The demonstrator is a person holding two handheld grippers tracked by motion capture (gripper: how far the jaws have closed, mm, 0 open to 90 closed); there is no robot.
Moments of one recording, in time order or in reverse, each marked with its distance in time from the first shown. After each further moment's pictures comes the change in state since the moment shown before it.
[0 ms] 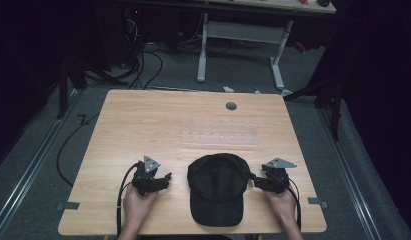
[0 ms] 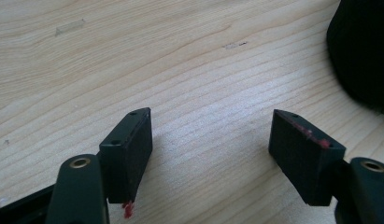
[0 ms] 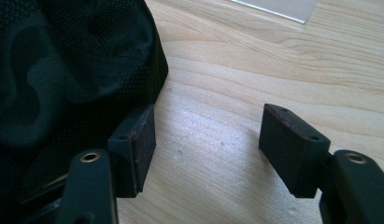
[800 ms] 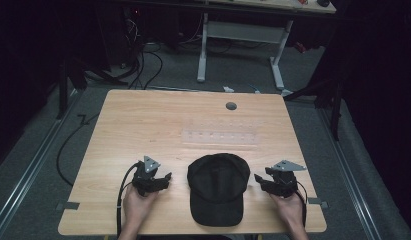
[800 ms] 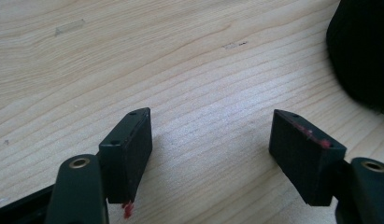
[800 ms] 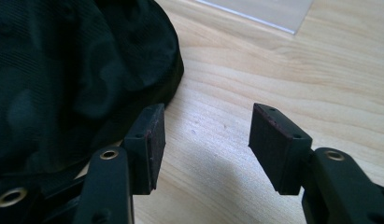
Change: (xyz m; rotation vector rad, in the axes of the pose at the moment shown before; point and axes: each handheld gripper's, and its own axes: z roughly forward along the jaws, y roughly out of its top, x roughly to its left) left arm 0.000 0.000 0.000 0.000 0.000 0.000; right arm 0.005 0.005 -0.038 -0.005 0.022 -0.013
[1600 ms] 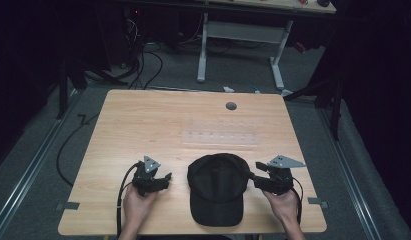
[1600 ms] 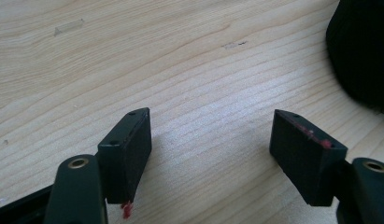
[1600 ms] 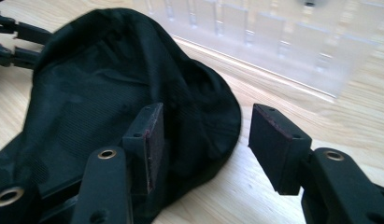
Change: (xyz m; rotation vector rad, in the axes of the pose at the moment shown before) left arm 0.000 0.000 0.000 0.001 0.000 0.000; right arm 0.027 0.033 -0.017 -0.104 0.126 -0.016
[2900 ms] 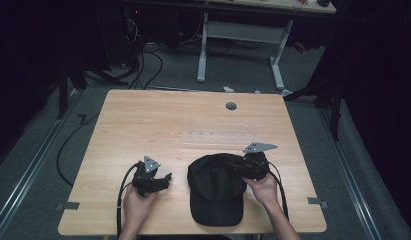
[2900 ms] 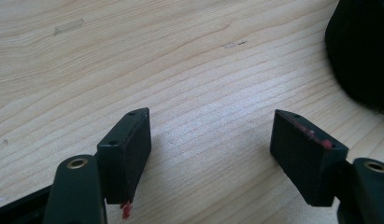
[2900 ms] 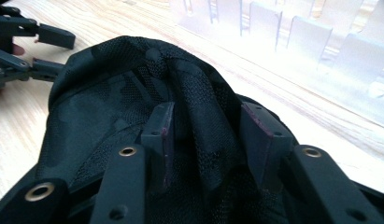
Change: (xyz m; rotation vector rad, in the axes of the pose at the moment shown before) left arm 0.000 0.000 0.000 -0.002 0.001 -0.003; right arm 0.014 0.036 0.058 0.084 0.125 -0.023
